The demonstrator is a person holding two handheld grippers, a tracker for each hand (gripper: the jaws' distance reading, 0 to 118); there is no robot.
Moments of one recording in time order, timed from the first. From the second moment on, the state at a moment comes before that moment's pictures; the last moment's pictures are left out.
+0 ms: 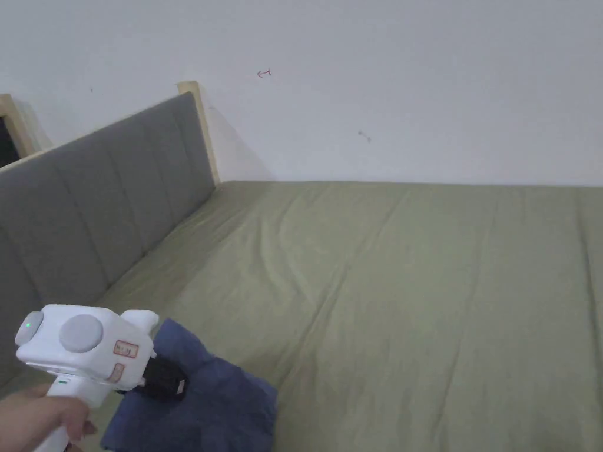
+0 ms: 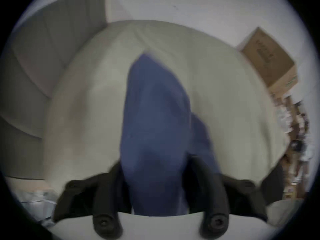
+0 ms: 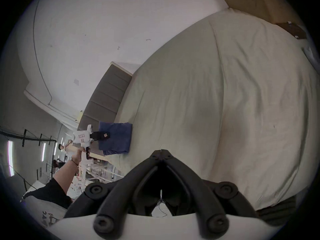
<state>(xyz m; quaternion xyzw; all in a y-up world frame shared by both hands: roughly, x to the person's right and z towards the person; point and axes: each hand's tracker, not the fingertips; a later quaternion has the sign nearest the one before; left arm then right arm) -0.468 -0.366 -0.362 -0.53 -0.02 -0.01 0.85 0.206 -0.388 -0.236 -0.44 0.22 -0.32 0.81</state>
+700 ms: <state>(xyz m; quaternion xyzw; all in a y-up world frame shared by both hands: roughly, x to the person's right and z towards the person) -0.259 -0.264 -0.306 -0.31 -0.18 0.07 0.93 0.187 -0.274 -0.247 -0.34 0.19 -0.17 0.91</state>
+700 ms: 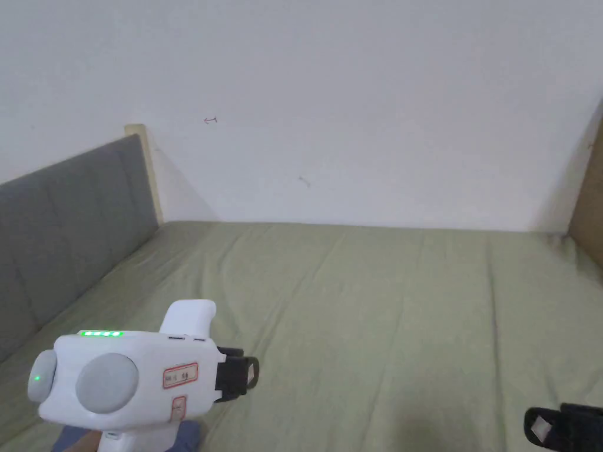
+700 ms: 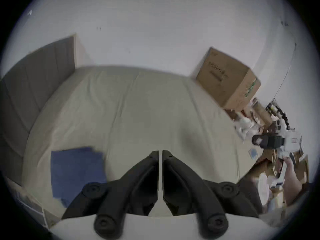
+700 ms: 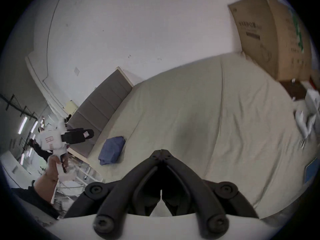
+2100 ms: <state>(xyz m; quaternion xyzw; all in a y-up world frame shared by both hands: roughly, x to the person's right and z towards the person) -0.136 -0.225 -0.229 0.01 -0.03 0.00 1.00 0.171 -0.227 -0.208 -0.01 -0.03 -0.03 1.00</state>
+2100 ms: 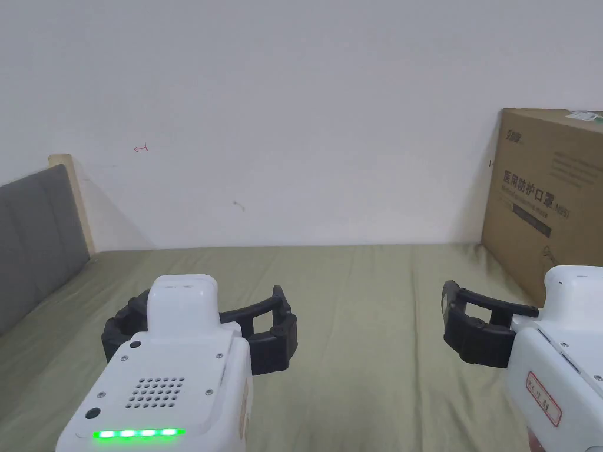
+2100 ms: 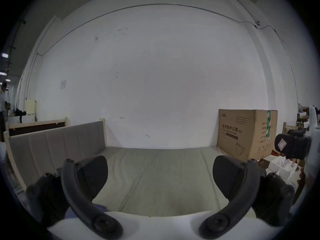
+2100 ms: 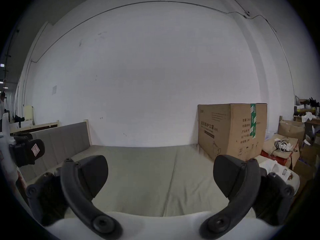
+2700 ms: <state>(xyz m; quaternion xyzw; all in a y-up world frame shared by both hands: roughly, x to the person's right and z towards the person) -0.139 -0.227 -0.237 -0.02 -0.03 0.03 1.00 0.166 -0.232 -0.207 -0.03 -0.02 -0.02 1.00</state>
